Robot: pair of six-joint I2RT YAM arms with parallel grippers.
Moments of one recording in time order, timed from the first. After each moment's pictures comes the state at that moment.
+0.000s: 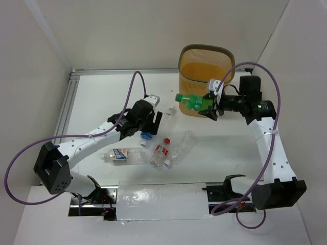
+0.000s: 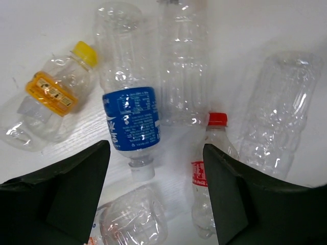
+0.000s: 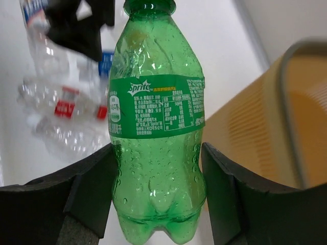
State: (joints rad) left arm -0.74 1.42 1.12 -0.46 -0.21 -0.30; right arm 0.05 1.17 1.30 -0.83 -0.94 -0.94
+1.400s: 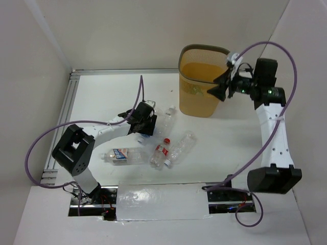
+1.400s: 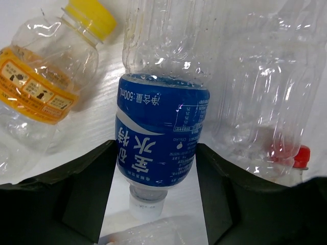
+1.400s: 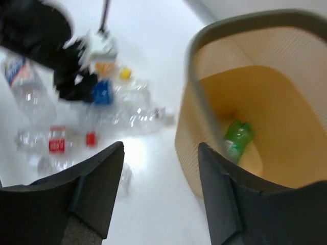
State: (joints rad) left arm -0.62 1.66 1.05 -0.35 -0.19 -0.32; right arm -0.10 1.36 1.61 -0.71 -0.99 -0.52
